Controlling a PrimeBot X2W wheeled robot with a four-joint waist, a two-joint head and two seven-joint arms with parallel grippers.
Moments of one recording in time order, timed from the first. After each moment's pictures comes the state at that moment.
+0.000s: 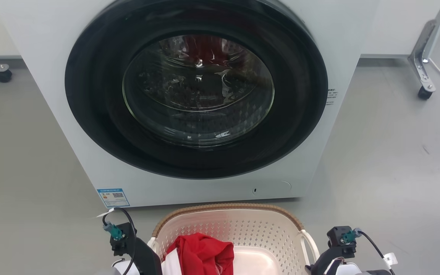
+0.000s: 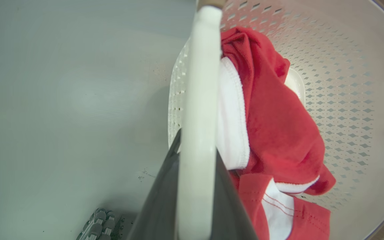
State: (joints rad) left arm -0.56 0.02 -0.56 1.25 -0.91 -0.12 0.38; right arm -0.52 -0.03 0.56 1.23 0.56 0.13 0.18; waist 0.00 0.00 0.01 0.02
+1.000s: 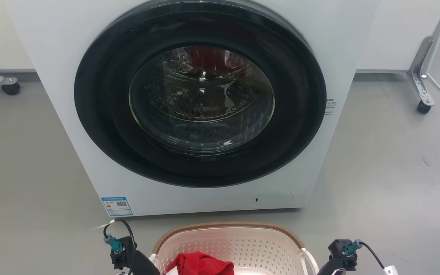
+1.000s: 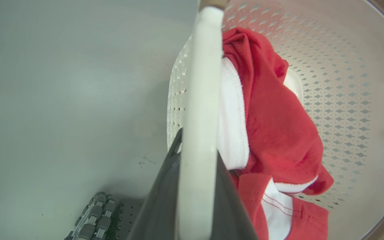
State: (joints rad) left arm -0.52 0.03 -0.58 1.26 -0.95 -0.12 0.43; right arm -0.48 -0.03 0.59 1.22 0.65 0.13 0.26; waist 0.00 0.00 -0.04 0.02
